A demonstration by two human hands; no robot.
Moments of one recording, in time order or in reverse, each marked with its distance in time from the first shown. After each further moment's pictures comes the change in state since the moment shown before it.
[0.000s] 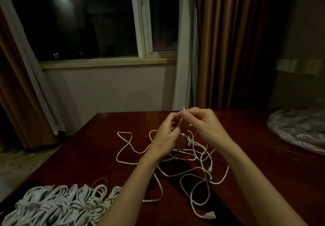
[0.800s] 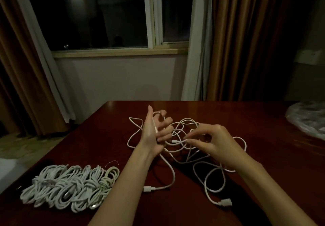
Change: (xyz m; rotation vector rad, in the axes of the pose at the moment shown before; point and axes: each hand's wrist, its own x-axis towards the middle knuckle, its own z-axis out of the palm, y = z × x) left_hand -0.028 -0.028 -0.042 -1.078 0.127 -0.335; right_hand -0.046 0.030 0.020 -0.320 -0.206 -0.138
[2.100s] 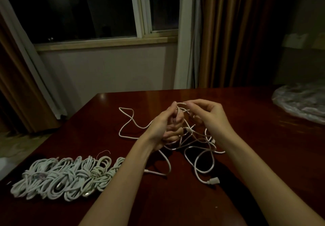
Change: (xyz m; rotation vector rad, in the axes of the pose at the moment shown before) left_hand -0.012 -0.025 0.023 0.518 -0.299 -0.212; right_hand 0.004 -0.003 0.000 0.616 0.297 0.261
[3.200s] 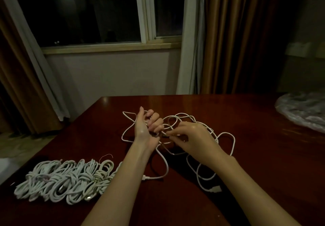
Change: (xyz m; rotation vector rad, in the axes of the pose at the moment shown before) left_hand 0.005 -0.002 -0.033 -0.714 0.441 0.264; right_hand -0.011 0.018 0.027 -0.903 -0.310 -0.452
